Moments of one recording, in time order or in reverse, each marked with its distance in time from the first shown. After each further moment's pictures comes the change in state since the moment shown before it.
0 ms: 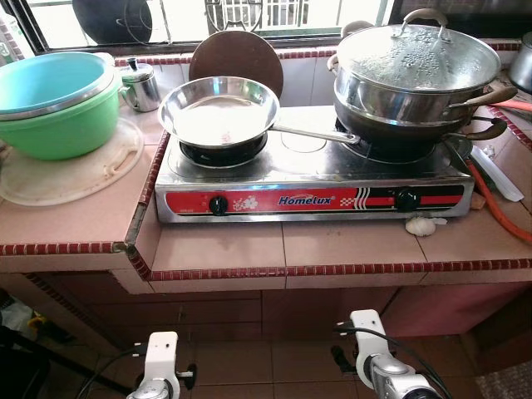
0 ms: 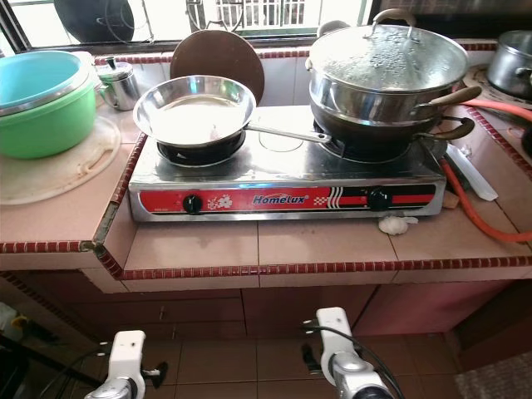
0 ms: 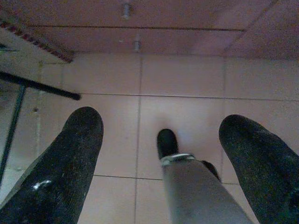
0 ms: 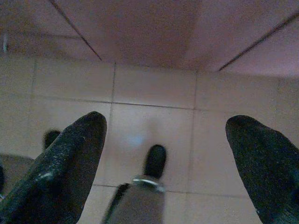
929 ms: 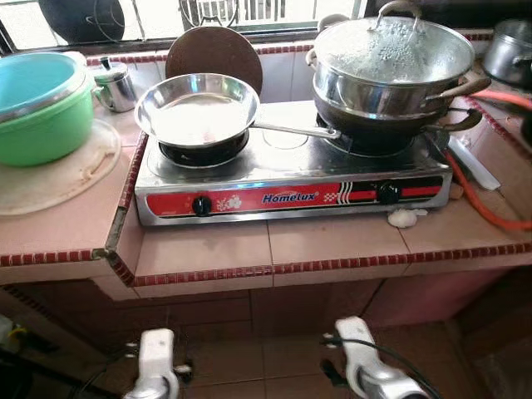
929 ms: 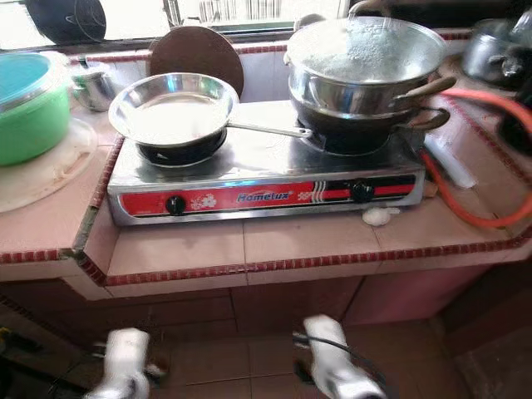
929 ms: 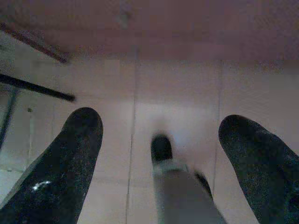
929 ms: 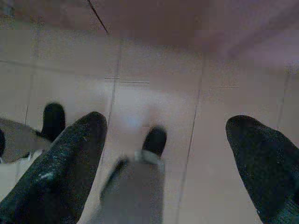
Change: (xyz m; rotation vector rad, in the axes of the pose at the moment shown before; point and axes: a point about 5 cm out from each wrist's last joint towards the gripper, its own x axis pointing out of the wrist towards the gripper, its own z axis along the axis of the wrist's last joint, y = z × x) left arm 0.000 0.015 0.008 -0.105 -0.050 0.101; right arm 0.002 0.028 0.004 -0.218 0.011 0.096
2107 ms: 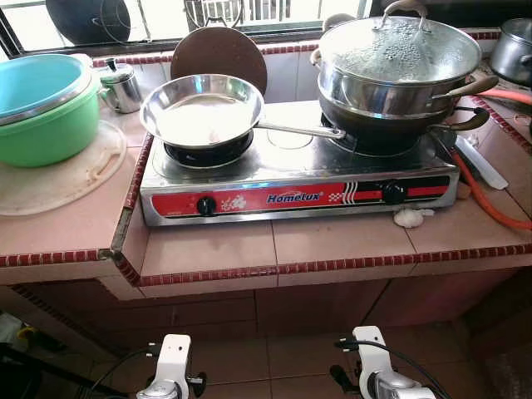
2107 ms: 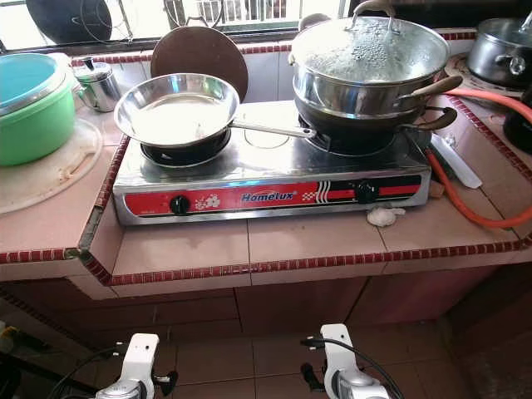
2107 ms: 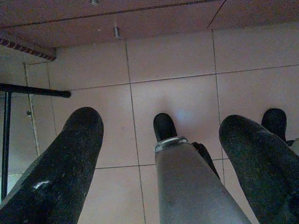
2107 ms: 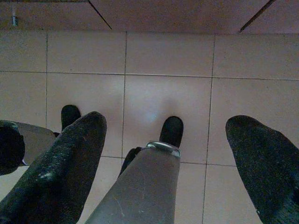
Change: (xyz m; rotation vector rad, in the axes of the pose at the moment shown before) left arm -0.002 -0.024 -0.013 0.188 0.120 -0.132; right arm -0.007 -0.023 -0.032 0.192 0.072 -0.011
